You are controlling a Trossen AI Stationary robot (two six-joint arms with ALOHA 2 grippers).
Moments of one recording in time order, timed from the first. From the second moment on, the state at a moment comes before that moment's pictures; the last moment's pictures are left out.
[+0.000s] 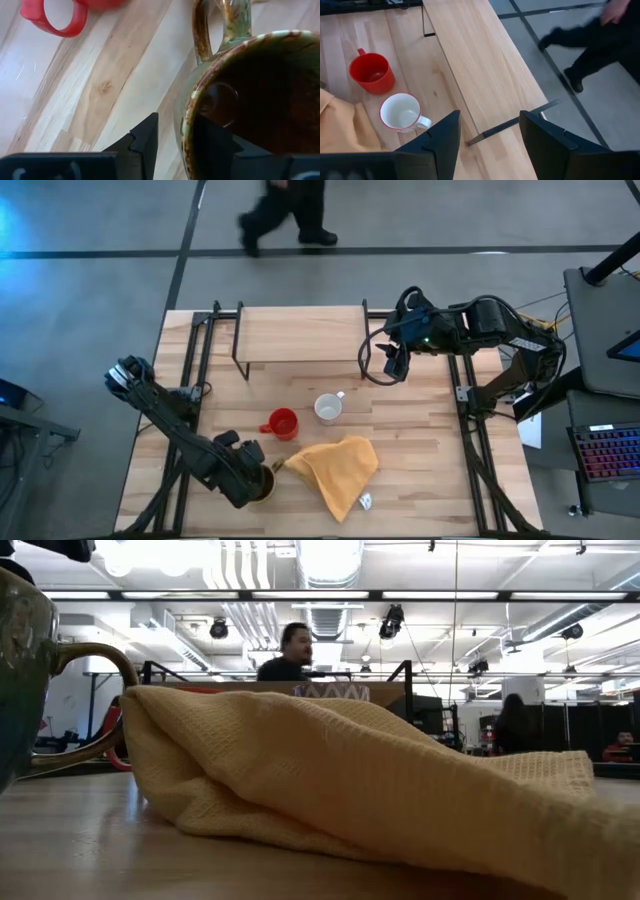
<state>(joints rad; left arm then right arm) -0.76 1.56 1.13 -0.97 -0.22 -1.27 0.05 1.52 2.03 -1.38 0.45 0.18</state>
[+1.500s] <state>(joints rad) -0.58 1.27 1.26 -1.18 -0.23 -1.17 0.05 1.52 2.00 -1.44 0.45 0.25</state>
